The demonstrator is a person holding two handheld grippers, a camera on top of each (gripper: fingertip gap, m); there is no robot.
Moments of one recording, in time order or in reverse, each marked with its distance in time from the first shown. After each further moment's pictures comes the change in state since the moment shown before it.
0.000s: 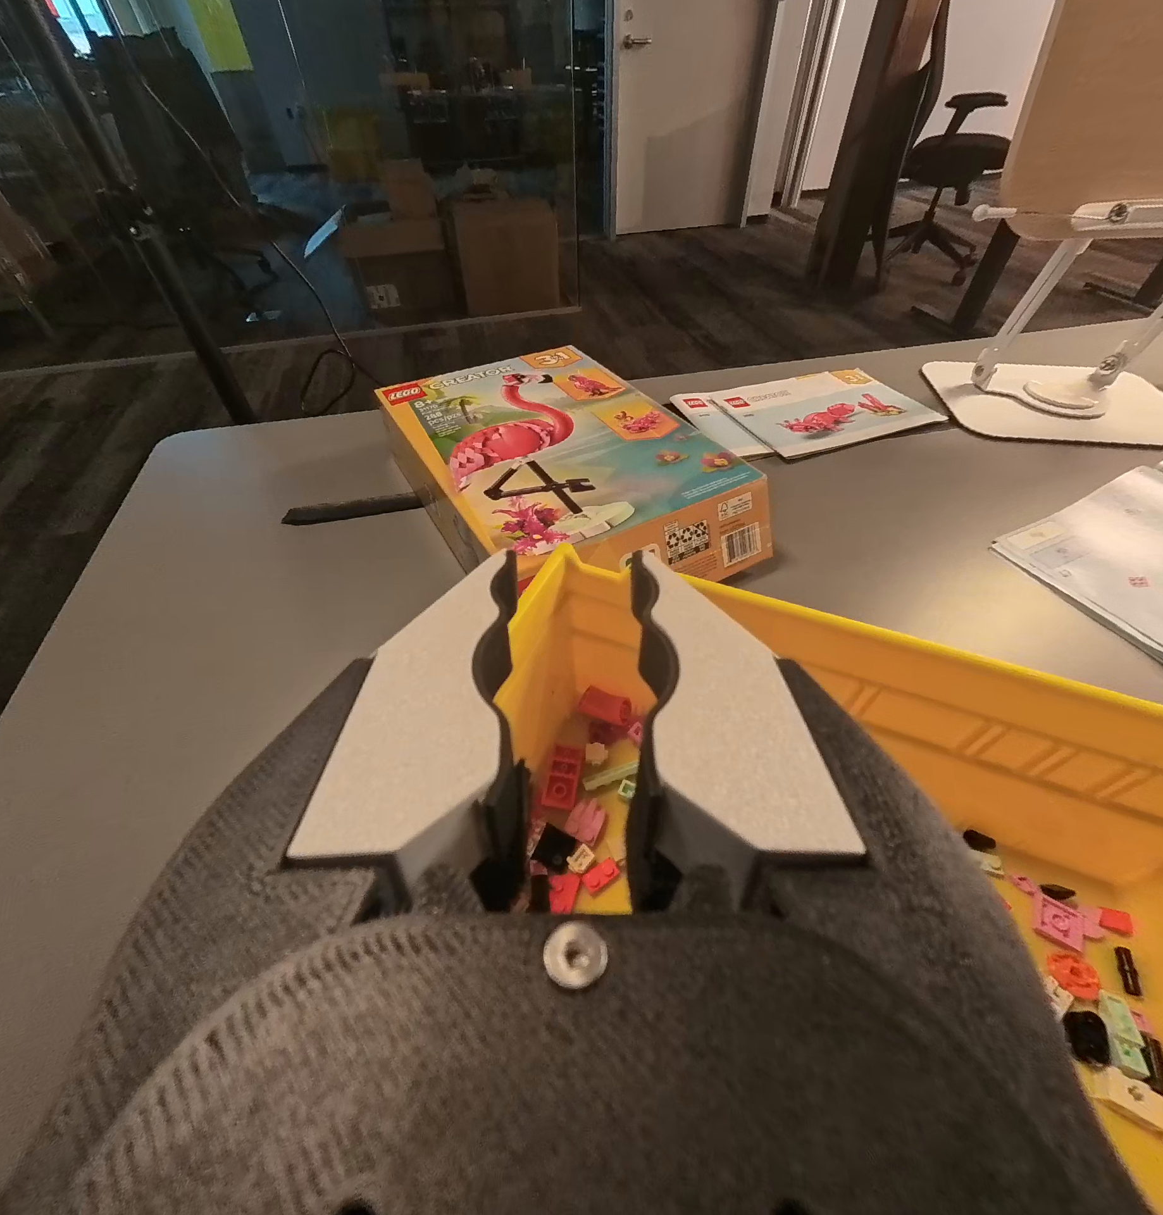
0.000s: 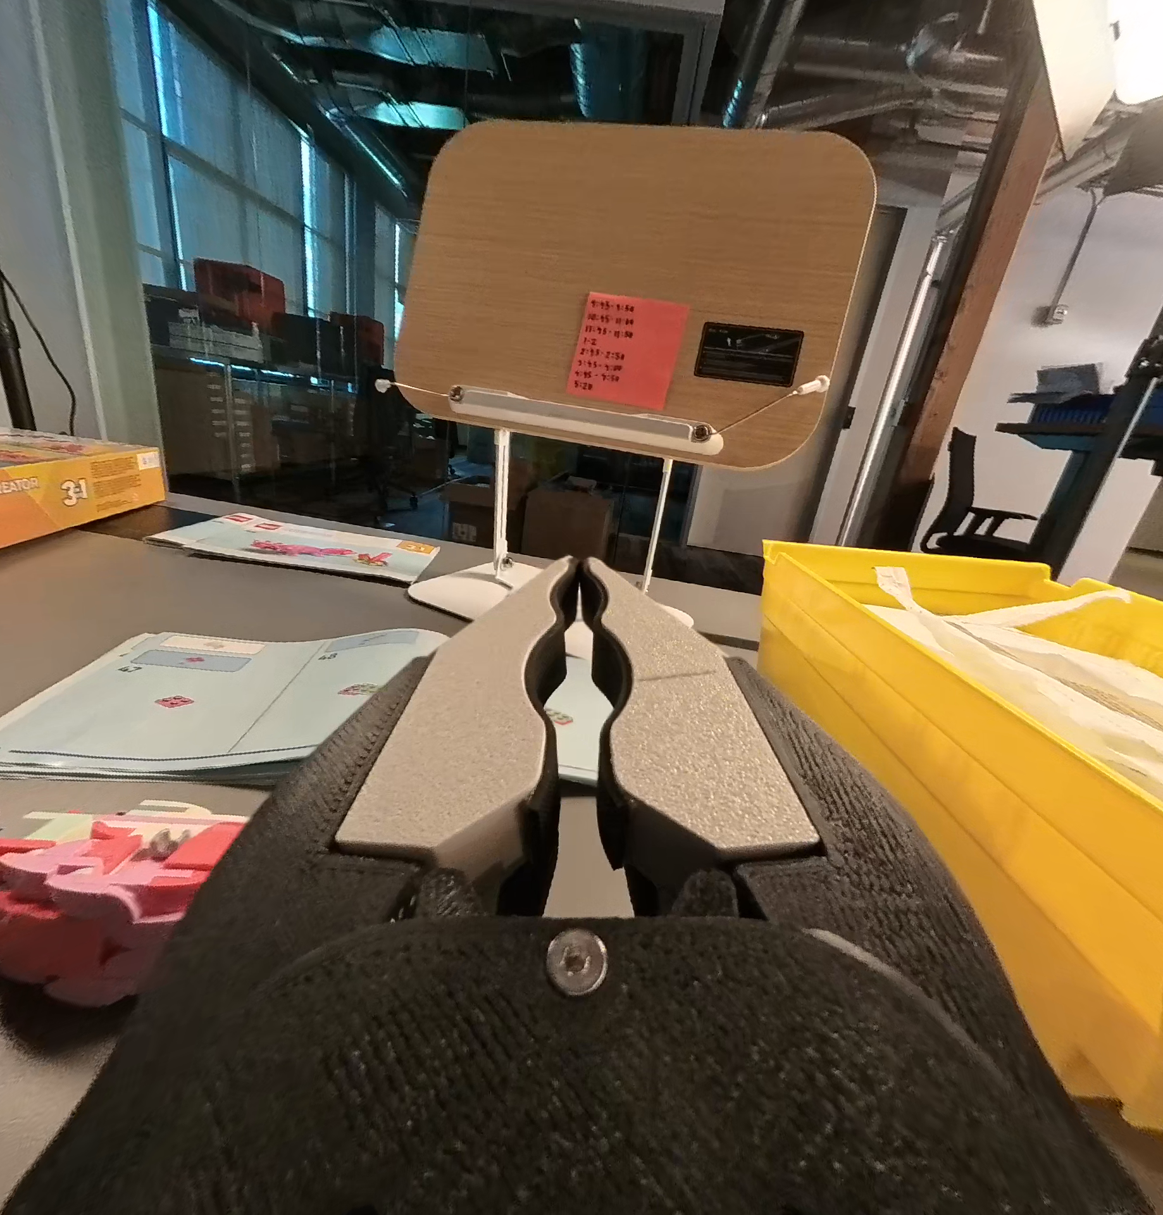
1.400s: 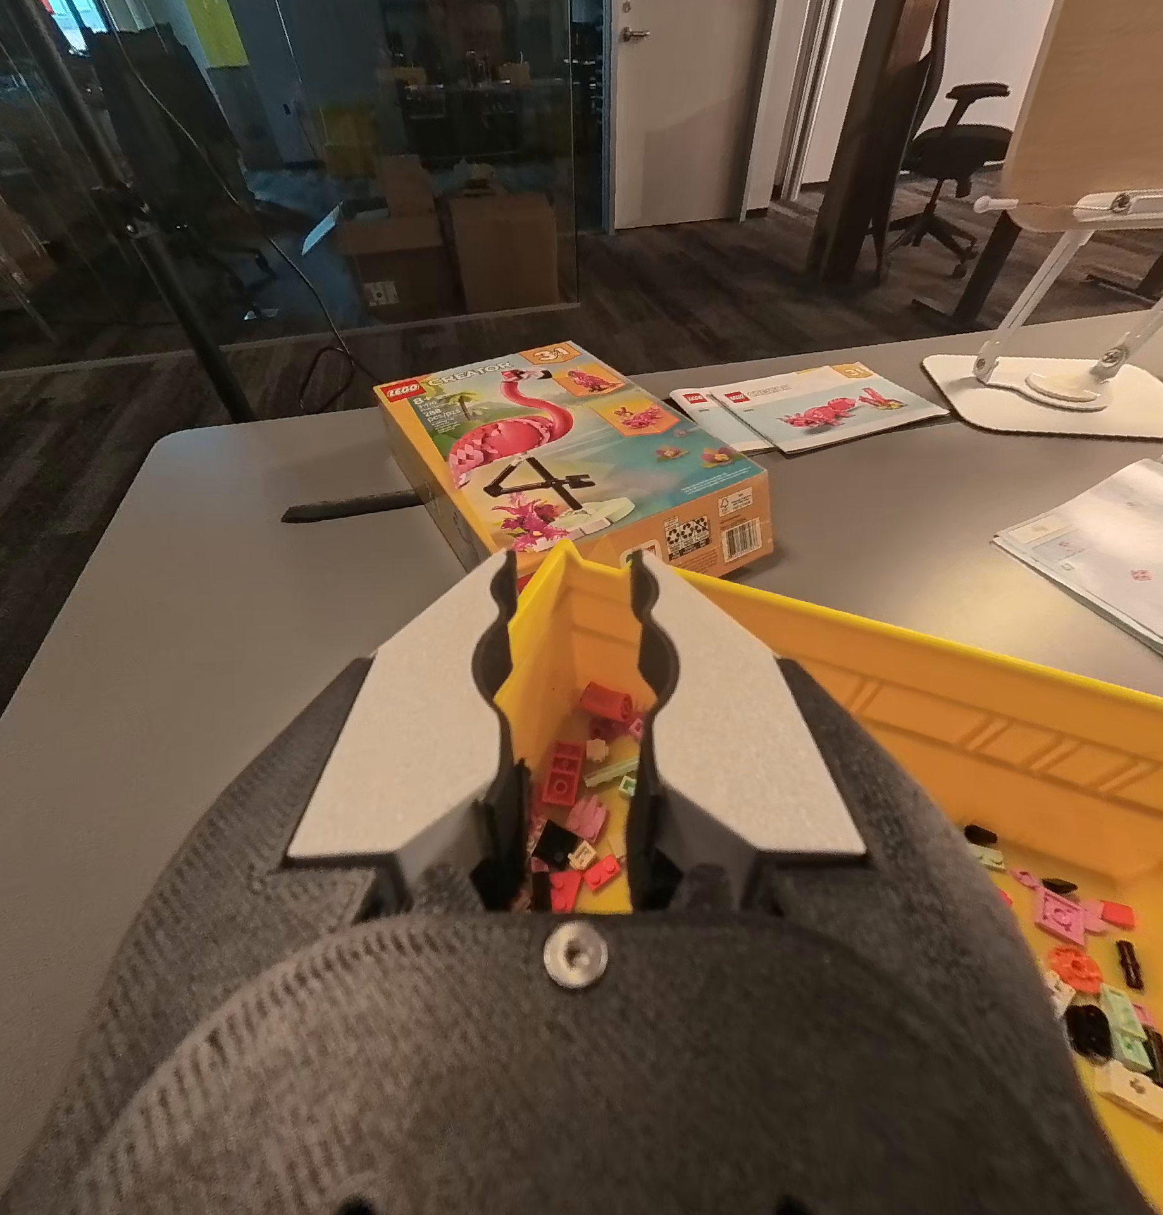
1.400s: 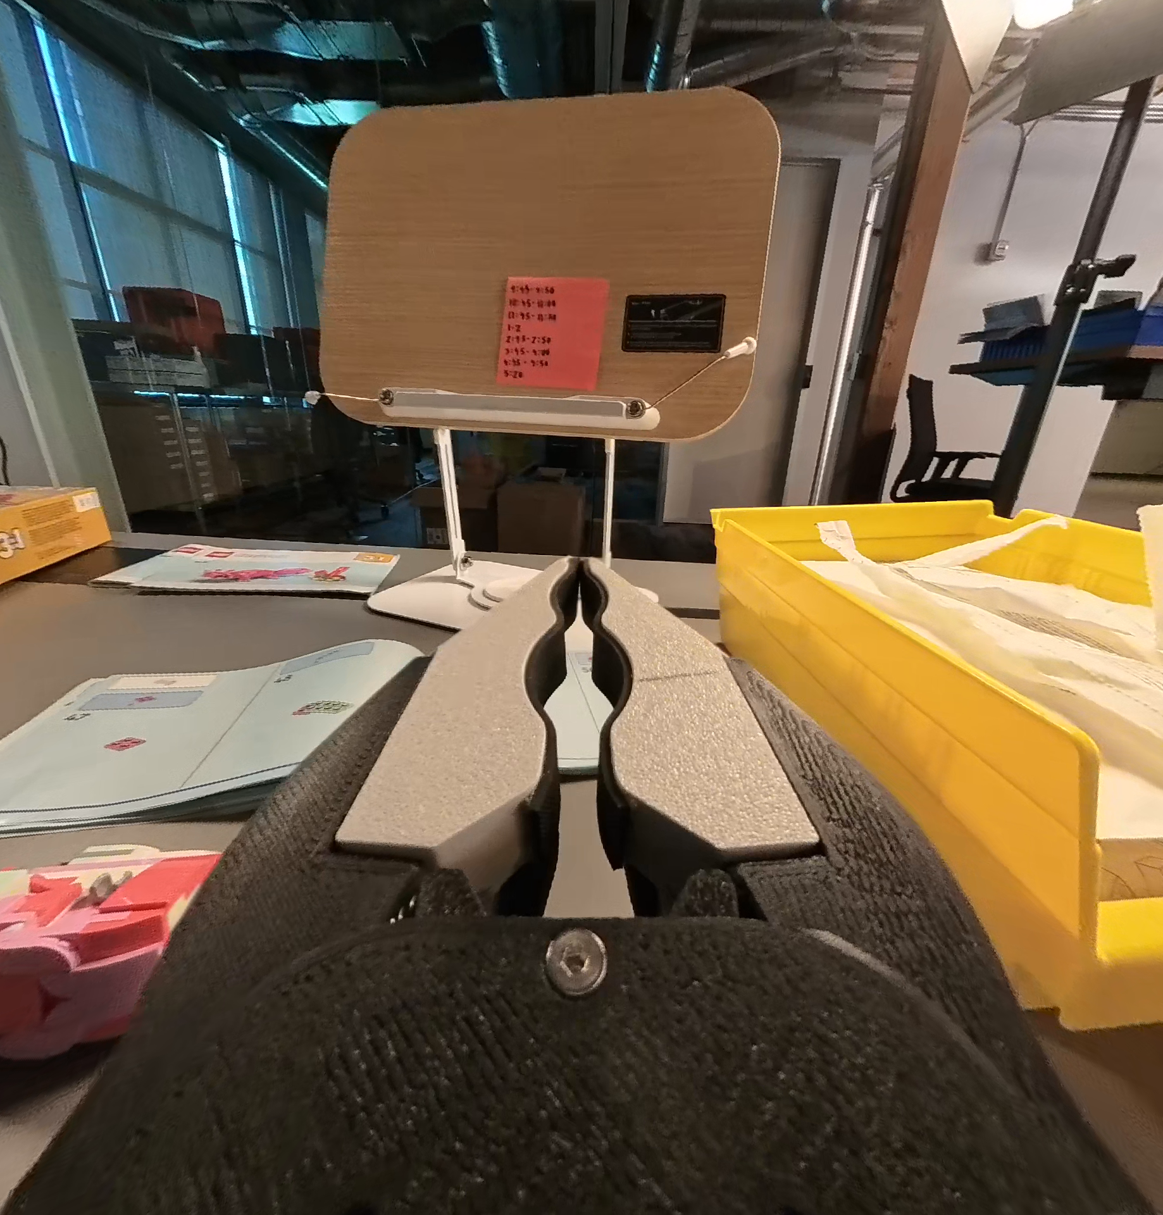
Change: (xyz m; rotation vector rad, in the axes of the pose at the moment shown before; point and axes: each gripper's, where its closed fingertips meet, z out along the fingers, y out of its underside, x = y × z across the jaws) left arm 0.000 0.001 0.000 -0.007 0.002 0.006; right arm 0.028 0.006 -0.003 -0.025 0.091 0.088
